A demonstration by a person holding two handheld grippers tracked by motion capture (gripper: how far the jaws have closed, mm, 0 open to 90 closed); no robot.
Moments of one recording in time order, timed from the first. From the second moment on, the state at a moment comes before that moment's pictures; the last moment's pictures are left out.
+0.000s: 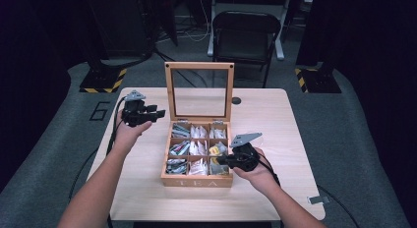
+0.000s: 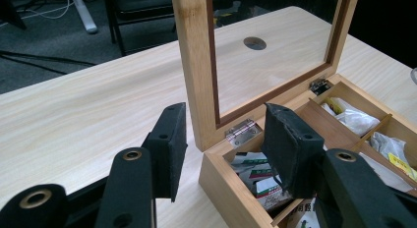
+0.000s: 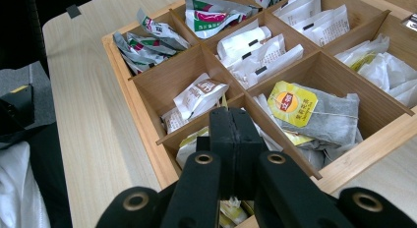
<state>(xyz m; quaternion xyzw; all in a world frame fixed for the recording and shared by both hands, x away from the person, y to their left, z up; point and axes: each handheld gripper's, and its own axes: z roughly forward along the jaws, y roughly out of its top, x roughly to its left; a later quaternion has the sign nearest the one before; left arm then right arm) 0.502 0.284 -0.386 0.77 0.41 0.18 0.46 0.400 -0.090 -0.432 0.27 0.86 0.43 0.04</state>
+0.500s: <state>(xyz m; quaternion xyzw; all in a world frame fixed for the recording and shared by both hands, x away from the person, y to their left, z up) 0.501 0.288 -0.385 0.76 0.41 0.18 0.46 0.401 -0.087 -0.447 0.28 0.87 0.40 0.03</state>
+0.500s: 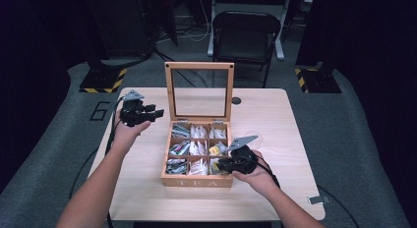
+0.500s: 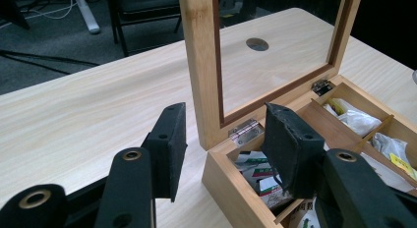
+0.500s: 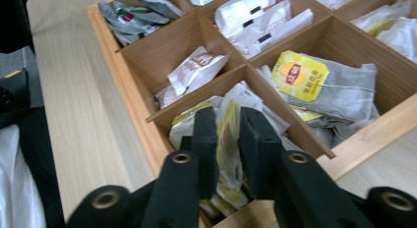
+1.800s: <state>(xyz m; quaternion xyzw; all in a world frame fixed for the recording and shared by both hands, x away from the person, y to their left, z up) 0.500 0.292 -0.386 0.77 0.41 0.19 0.45 0.409 -0.081 -0.441 0.28 0.87 0.42 0.03</state>
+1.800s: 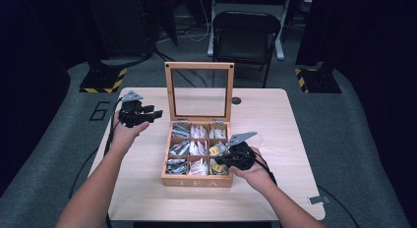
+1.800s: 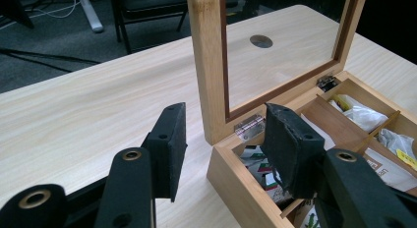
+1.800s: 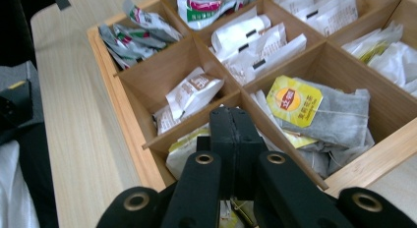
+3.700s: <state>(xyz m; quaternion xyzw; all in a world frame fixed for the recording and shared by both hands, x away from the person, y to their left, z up) 0.497 0.303 -0.381 0.76 0.42 0.19 0.46 0.426 -0.132 -0.365 0.31 0.83 0.45 0.10</state>
